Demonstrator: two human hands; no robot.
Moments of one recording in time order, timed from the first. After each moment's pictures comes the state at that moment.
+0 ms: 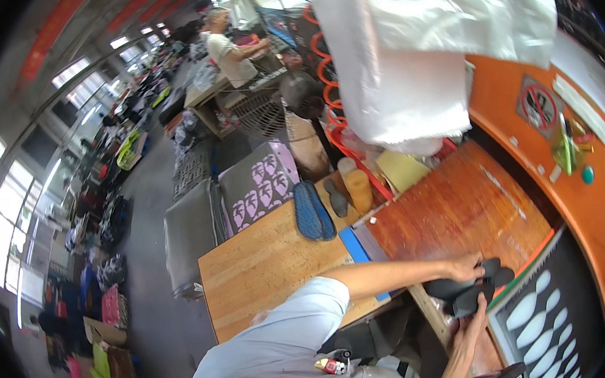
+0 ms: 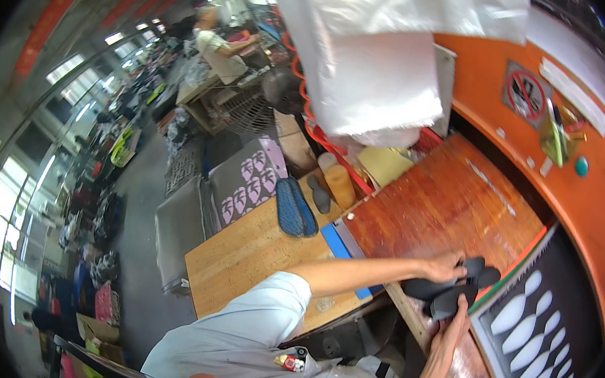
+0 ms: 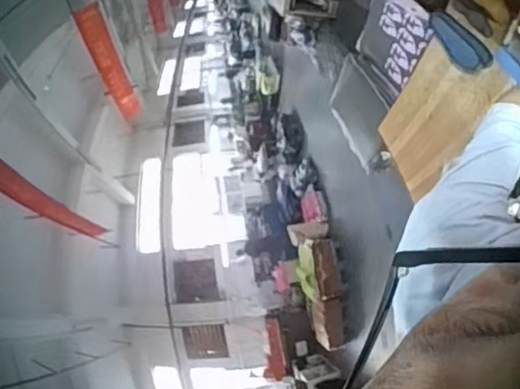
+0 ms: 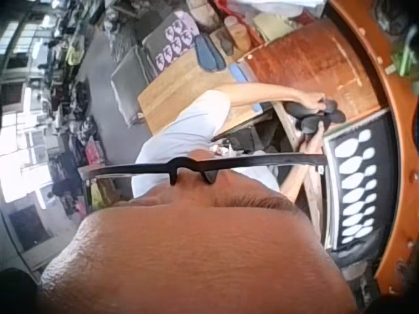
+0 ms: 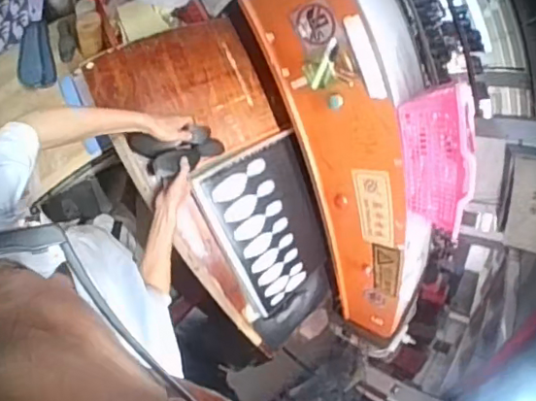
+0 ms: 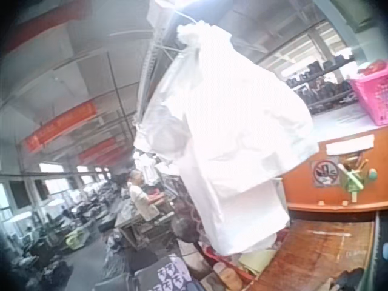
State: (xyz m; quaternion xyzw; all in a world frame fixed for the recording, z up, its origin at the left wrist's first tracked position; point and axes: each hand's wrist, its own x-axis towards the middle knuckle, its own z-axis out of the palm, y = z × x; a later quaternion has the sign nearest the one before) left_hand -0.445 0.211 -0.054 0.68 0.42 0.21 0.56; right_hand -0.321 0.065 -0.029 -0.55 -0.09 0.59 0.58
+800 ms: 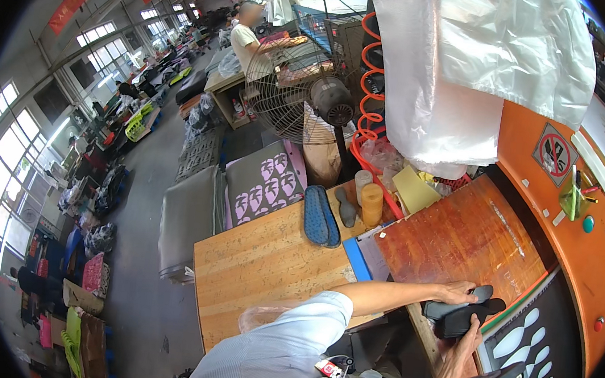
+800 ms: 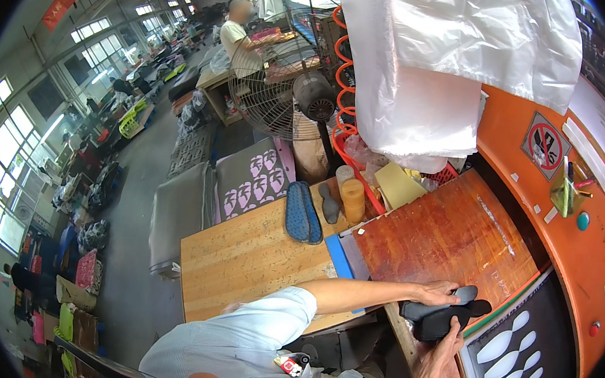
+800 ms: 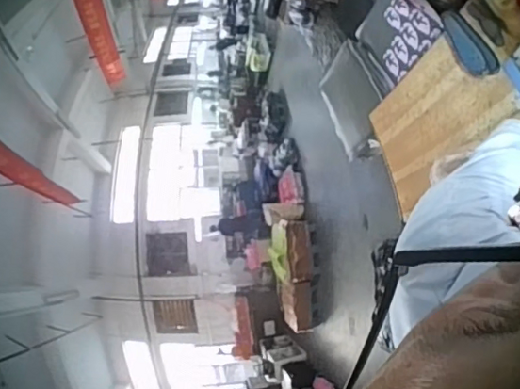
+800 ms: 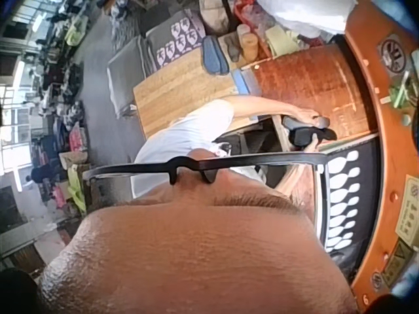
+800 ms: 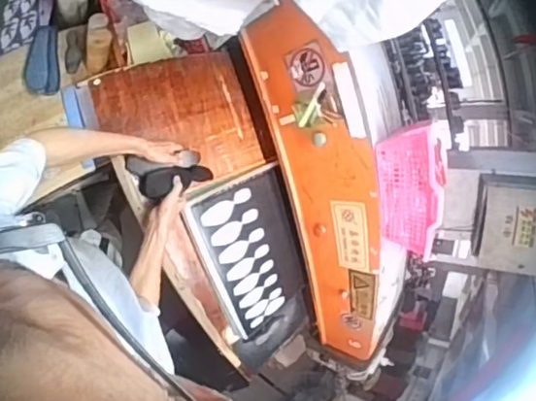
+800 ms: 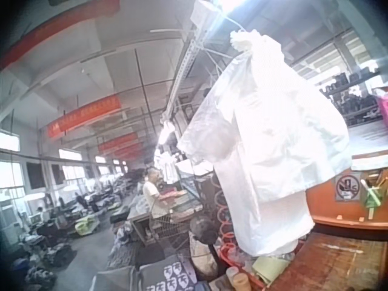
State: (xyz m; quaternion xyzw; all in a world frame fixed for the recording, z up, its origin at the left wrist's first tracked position) left_hand -0.462 0.208 -0.057 0.68 0.39 0.17 0.60; right_hand -0.340 0.074 0.001 -0.52 -0.12 0.61 0.58
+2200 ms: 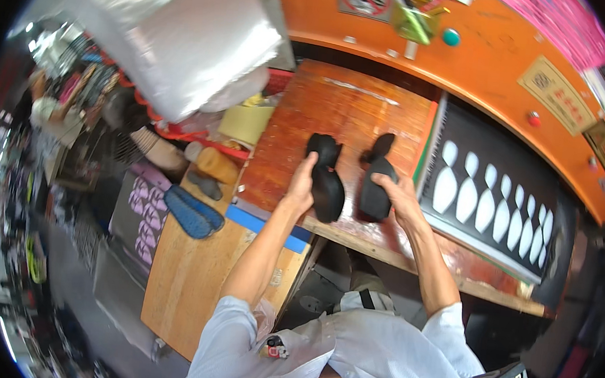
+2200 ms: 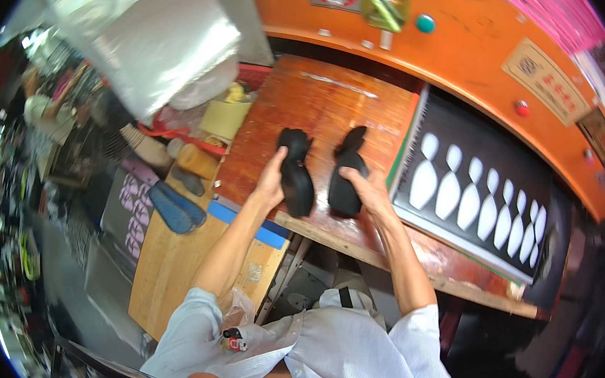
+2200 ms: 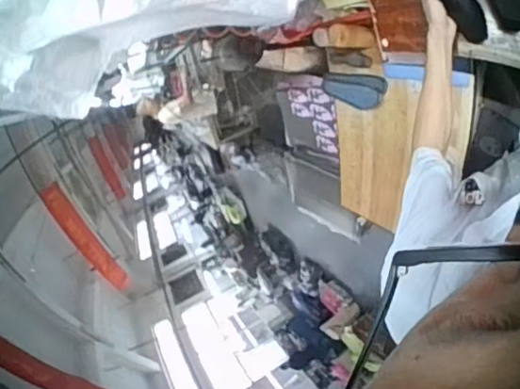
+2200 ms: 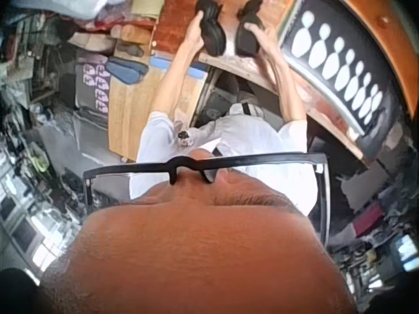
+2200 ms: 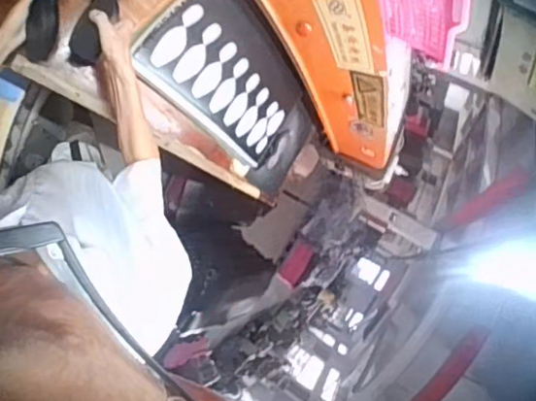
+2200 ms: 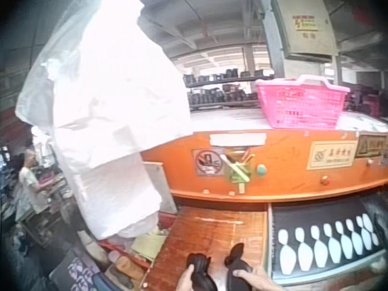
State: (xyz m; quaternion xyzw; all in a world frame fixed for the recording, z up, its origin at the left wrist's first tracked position) left_hand -0.535 0.210 -0.039 0.18 0.36 0.41 0.82; right_hand -0.306 0.126 0.018 -0.58 -0.33 0.55 0.49
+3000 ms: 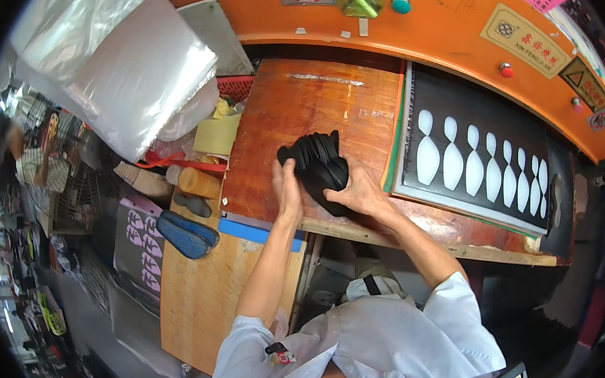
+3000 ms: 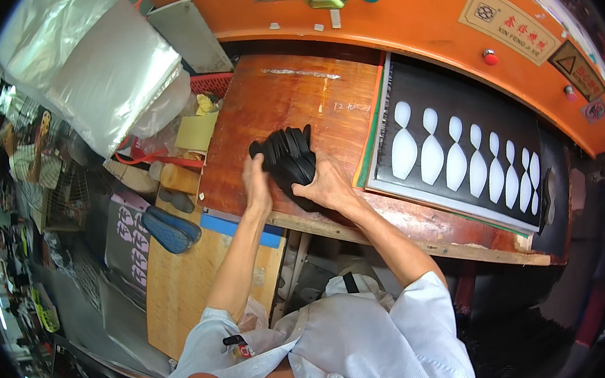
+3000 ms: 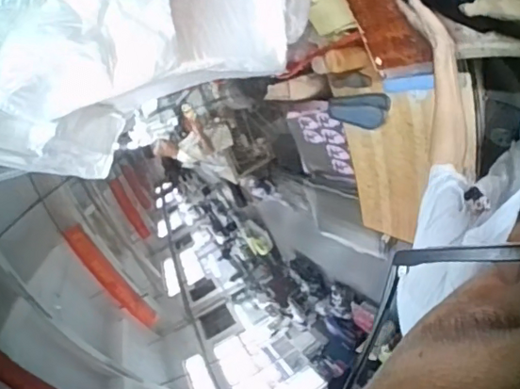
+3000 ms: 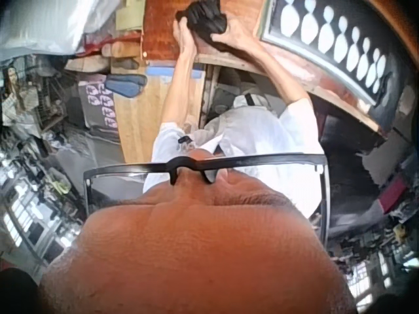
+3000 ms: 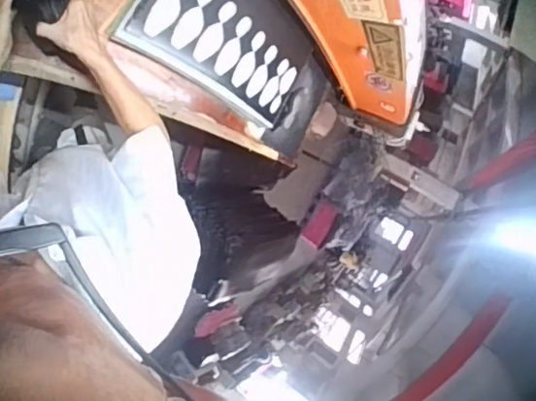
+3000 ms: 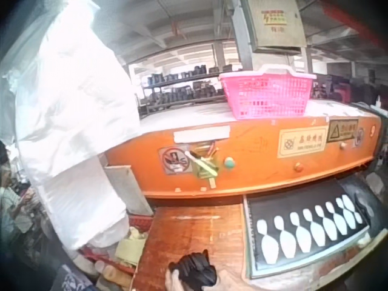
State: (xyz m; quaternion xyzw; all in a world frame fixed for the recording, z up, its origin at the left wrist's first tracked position) left_hand -0.519 0.183 -0.032 0.35 0.49 0.53 0.60; right_hand -0.340 0.124 0.039 -0.64 -0.58 0.40 0.30
